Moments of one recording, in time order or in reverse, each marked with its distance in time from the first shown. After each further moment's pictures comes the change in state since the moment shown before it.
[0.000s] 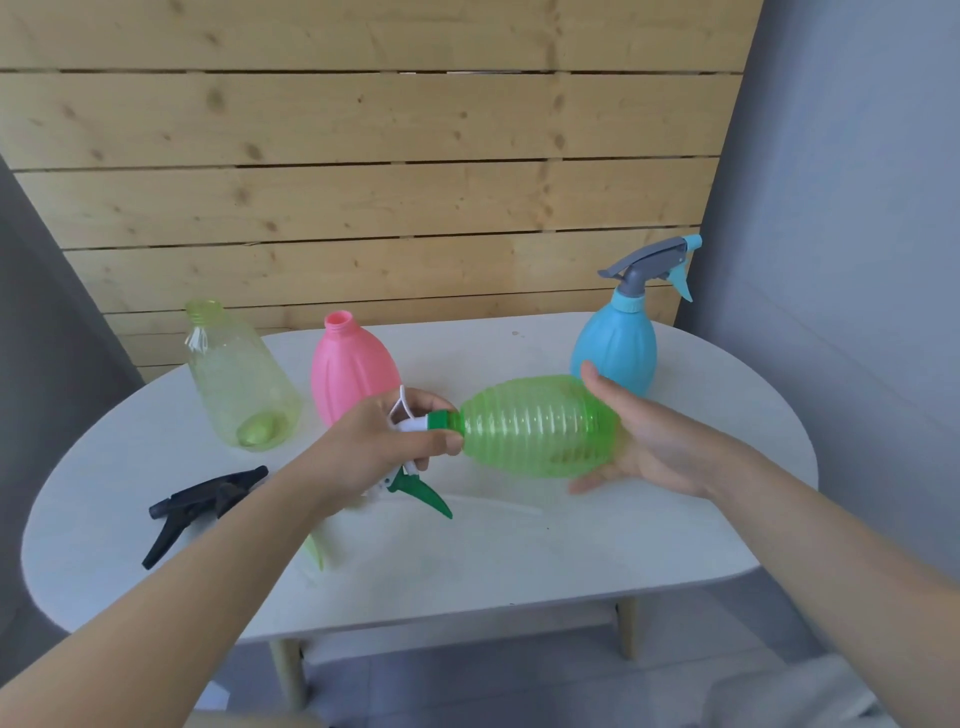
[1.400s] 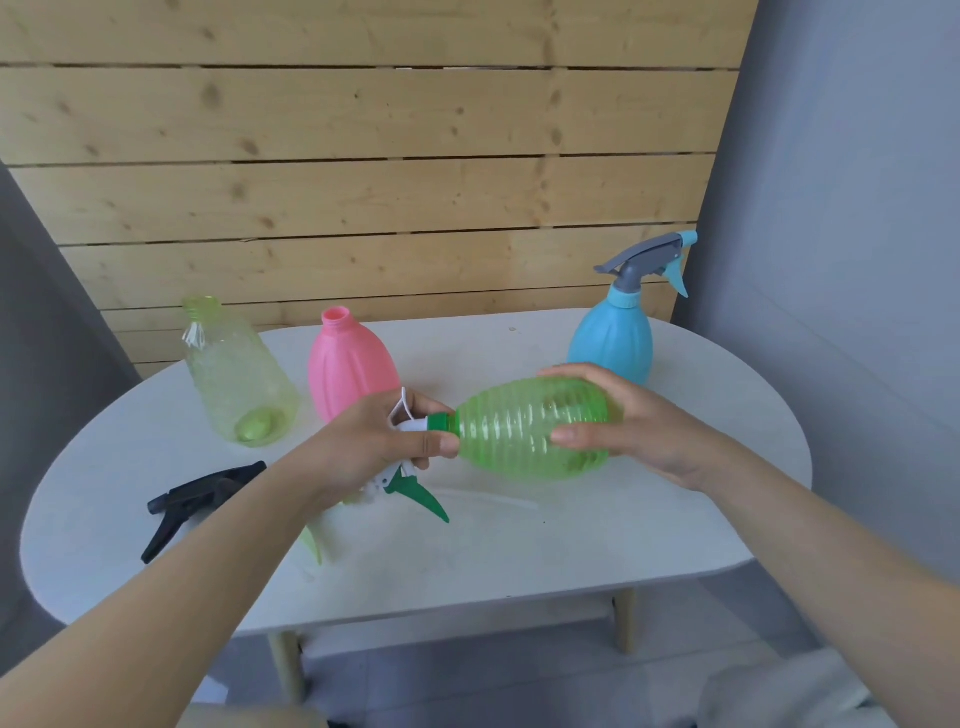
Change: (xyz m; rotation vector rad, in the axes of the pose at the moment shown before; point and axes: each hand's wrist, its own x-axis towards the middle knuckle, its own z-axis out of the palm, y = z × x) left_hand -0.003 0.005 0.000 0.028 -0.047 -0.049; right_hand -0.008 -0.001 0.004 -0.336 0.111 -0.188
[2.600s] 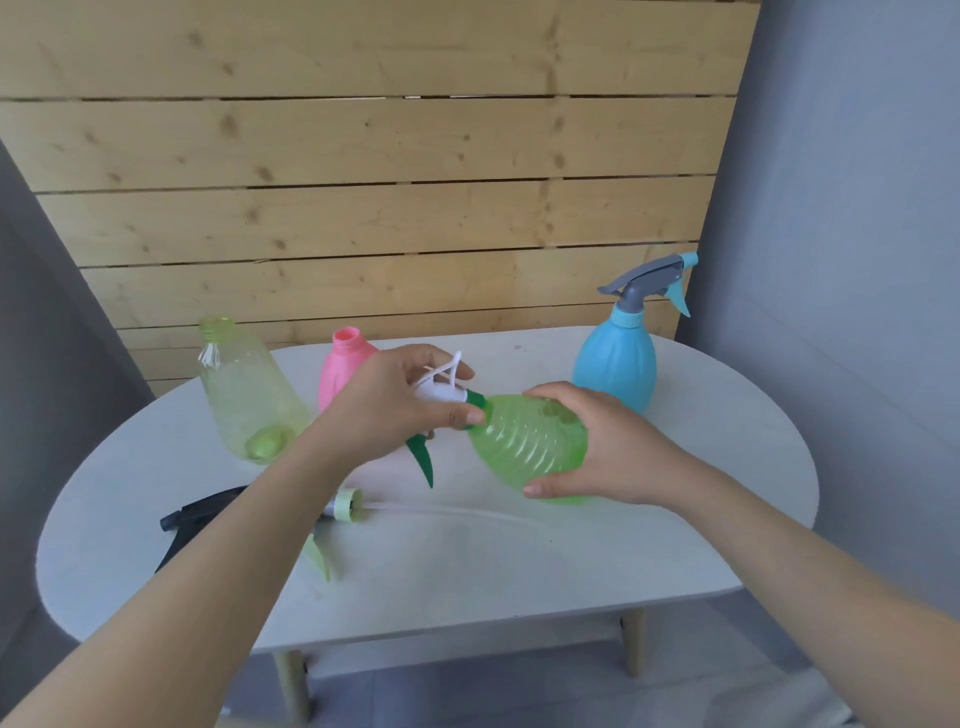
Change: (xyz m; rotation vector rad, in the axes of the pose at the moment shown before) left_hand 0.013 0.038 -0.004 0.154 0.192 0.267; right_hand 0.008 -0.010 0.019 -0.648 0.157 -0.235
